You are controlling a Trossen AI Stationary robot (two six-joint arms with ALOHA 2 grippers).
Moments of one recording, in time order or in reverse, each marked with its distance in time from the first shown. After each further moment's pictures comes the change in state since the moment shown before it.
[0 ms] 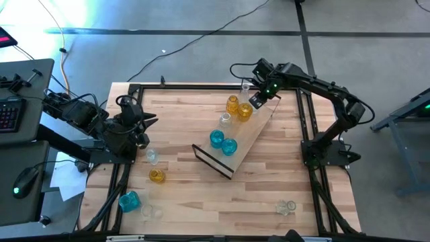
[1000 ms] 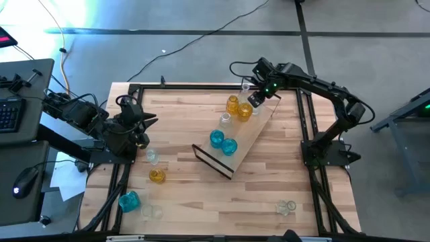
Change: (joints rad) left arm 0.000 0.000 0.000 0.000 0.000 -0.009; right arm 0.000 -0.001 0.000 0.041 -0.009 0.027
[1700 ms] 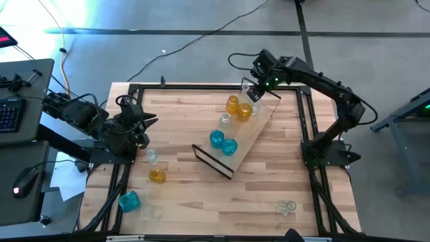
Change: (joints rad) left arm 0.000 0.000 0.000 0.000 0.000 0.000; right arm 0.027 0.000 0.171 -0.079 0.036 -0.012
